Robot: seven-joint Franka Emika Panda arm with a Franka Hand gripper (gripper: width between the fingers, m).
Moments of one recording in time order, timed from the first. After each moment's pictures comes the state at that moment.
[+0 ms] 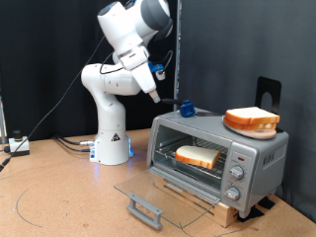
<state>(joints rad) -0.83 -0.98 0.53 -2.77 0.96 1.67 -1.19</state>
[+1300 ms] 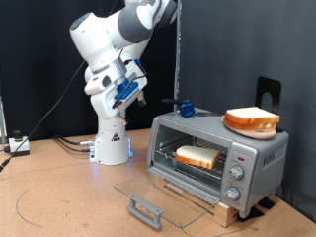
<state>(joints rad) -1.14 -0.58 0.67 -2.57 0.84 1.65 -0.62</state>
